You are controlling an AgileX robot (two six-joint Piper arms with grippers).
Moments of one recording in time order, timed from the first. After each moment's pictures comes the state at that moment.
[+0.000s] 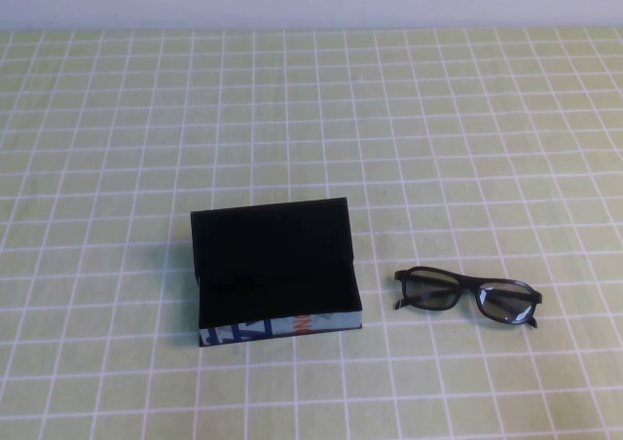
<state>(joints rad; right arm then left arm) -0.08 -0.01 0.03 0.49 0.25 -0.30 -0.09 -0.01 0.02 0.19 0.29 -0.14</state>
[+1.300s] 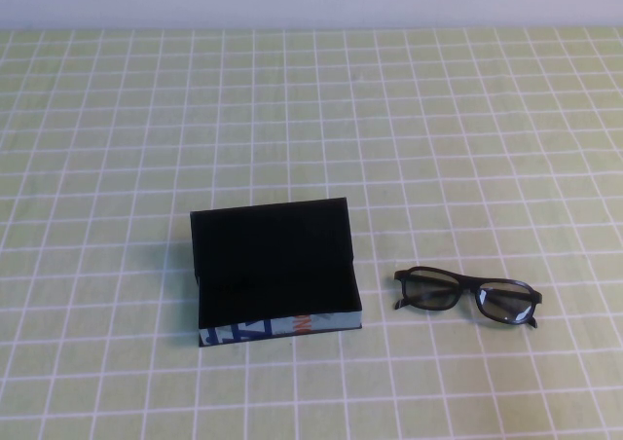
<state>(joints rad) -0.08 -0.01 -0.14 0.57 -0.42 -0.23 -0.09 -0.01 0.02 0.18 -0.73 -0.21</state>
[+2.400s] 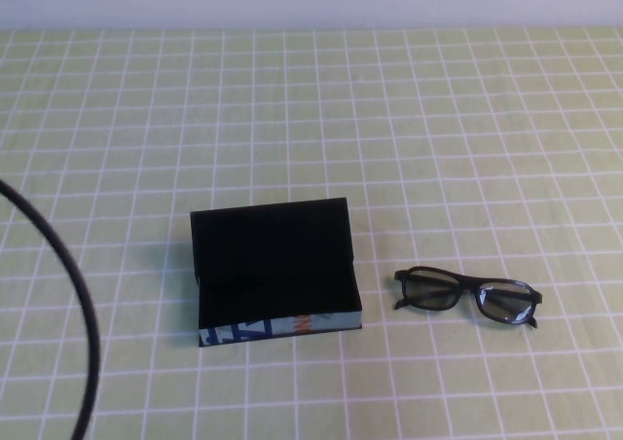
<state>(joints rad) 0.06 0.80 -0.95 0.42 0.92 -0.15 -0.23 0.65 -0.81 -0.13 0.55 -0.05</state>
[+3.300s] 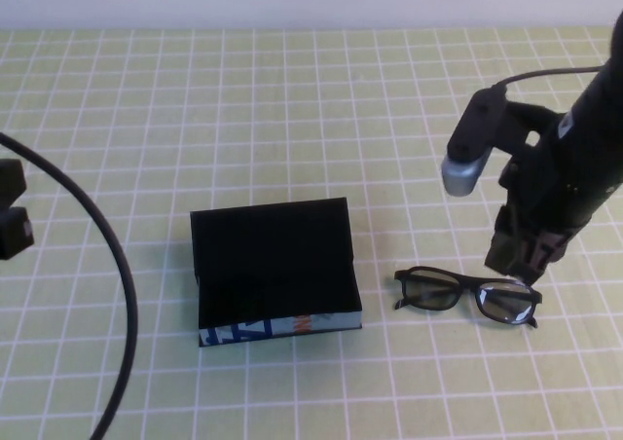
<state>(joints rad) 0.40 1.59 -1.36 0.19 1.21 -0.74 -0.26 0.74 -0.81 -0.18 0.59 -0.01</state>
